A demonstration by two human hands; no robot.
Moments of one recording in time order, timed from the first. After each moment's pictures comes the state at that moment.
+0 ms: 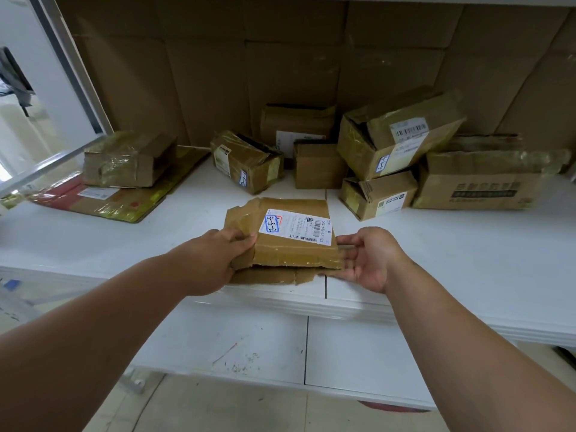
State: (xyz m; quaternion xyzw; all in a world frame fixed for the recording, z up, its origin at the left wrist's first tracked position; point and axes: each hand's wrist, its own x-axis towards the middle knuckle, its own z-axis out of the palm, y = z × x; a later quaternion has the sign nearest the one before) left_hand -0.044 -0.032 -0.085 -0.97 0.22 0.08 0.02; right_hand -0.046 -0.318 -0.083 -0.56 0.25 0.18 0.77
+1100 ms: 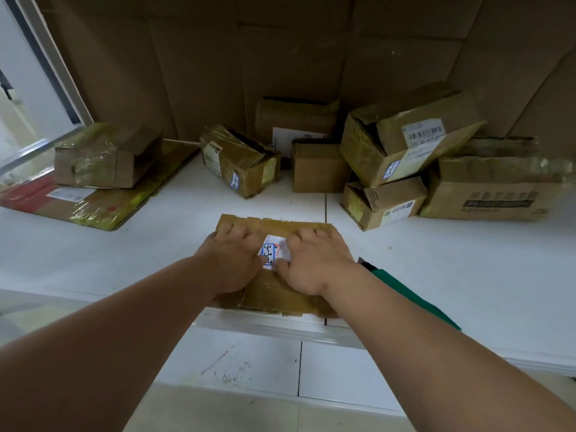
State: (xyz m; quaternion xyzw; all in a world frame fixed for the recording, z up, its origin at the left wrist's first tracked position) left_hand 0.008 -0.073 -0.116 -0.98 0.18 0.00 0.03; right_hand 0.004 -0.260 -0.116 -0.99 -0.16 0.05 0.00
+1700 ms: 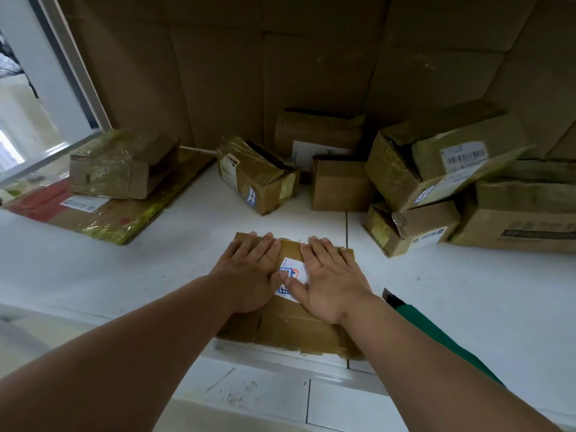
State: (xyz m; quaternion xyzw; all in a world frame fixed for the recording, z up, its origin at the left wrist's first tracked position) left_hand 0.042 -0.068 -0.146 -0.98 0.16 0.07 0.02; right_hand 0.033 -0.259 -0.145 -0.99 -0.15 0.06 0.05
